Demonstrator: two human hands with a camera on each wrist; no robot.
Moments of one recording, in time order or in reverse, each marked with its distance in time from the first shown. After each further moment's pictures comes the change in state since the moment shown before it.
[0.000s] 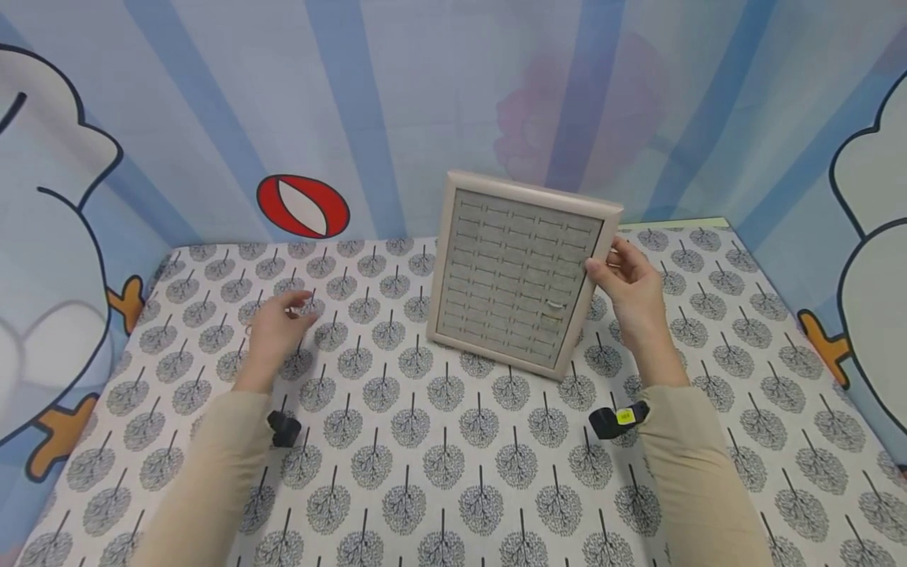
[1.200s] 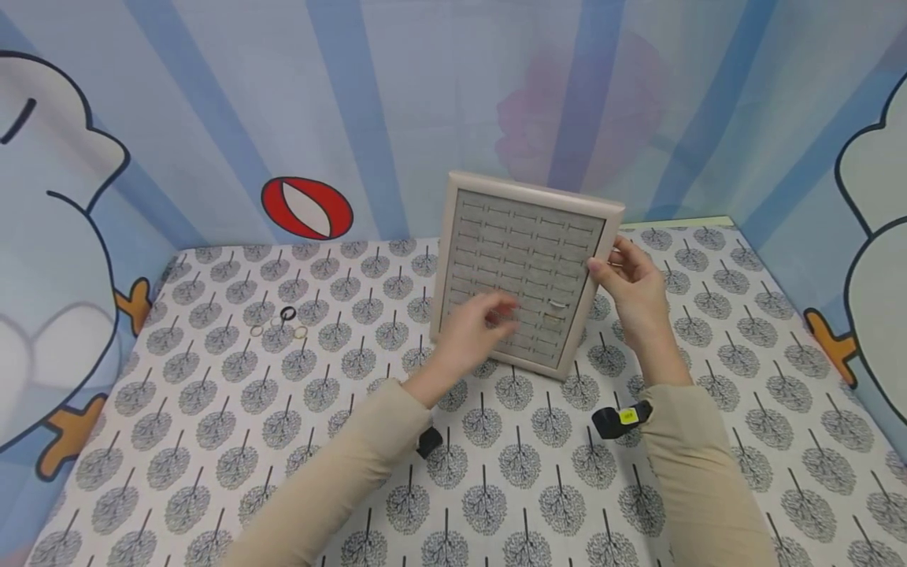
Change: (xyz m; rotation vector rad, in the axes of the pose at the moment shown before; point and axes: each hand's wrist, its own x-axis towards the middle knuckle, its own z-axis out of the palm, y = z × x) left_hand -0.064 0.180 0.108 -0.098 -0.326 0.428; right_hand 0.001 -0.001 0.003 -0.123 0.050 0.057
